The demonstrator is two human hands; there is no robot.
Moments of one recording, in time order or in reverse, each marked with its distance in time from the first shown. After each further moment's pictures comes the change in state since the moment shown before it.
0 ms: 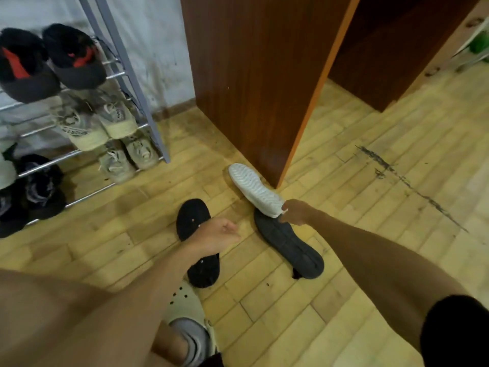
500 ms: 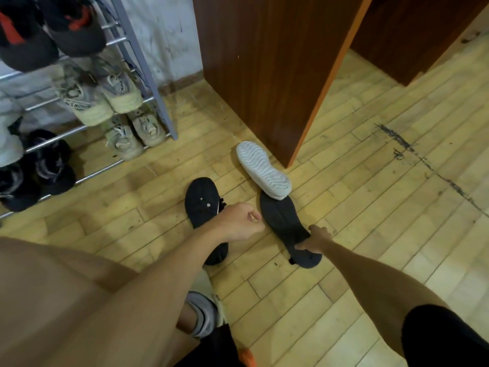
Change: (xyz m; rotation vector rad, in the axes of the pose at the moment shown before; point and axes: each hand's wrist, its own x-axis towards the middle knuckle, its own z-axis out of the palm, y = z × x) left_hand -0.002 0.013 0.017 0.128 -0.079 0.044; right_hand 0.006 0.076 0.111 0.099 -0.037 0.269
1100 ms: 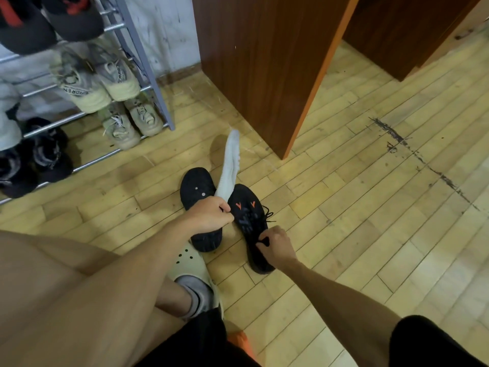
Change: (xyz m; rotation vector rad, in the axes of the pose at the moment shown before) left_hand -0.016 -0.032 -0.005 0.059 0.096 -0.112; right_hand -0.054 -0.036 0.080 0.056 0.259 -0.488
